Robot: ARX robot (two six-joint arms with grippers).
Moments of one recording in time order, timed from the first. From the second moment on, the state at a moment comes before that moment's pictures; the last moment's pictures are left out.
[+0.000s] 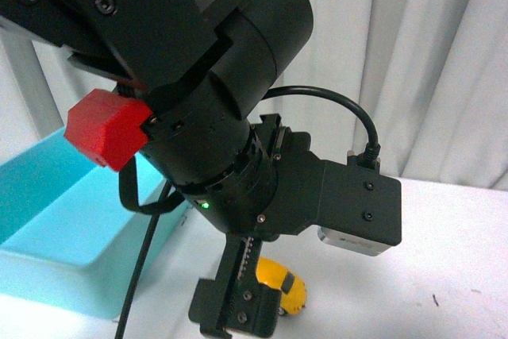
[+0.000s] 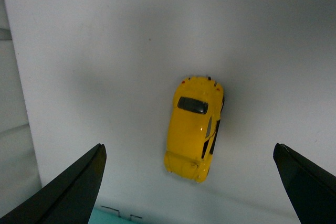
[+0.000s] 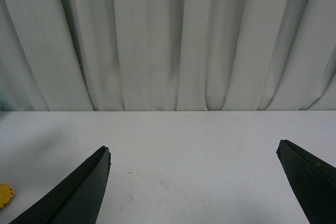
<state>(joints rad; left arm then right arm) -0.46 1.77 1.08 -0.36 0.04 1.21 0.00 0.00 0.01 0.00 0.00 -0.01</state>
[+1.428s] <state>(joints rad) -0.43 2.16 1.32 -0.43 -0.10 1.38 0.00 0.00 0.01 0.00 0.00 -0.01</state>
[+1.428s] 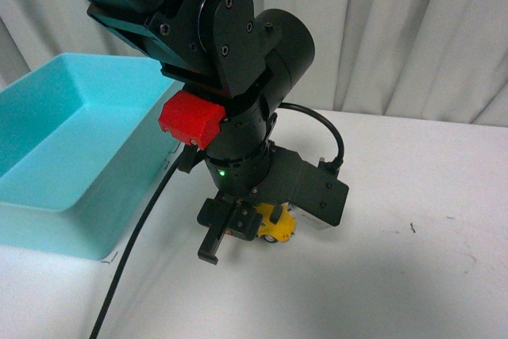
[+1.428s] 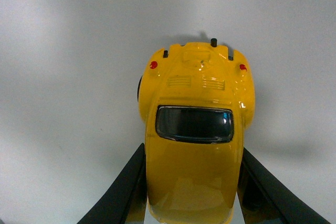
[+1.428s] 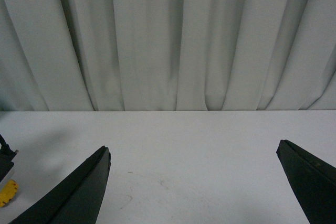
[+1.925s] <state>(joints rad) -0.40 1.92 1.34 -0.50 0.17 1.15 0.00 0.00 0.01 0.00 0.00 -0.01</state>
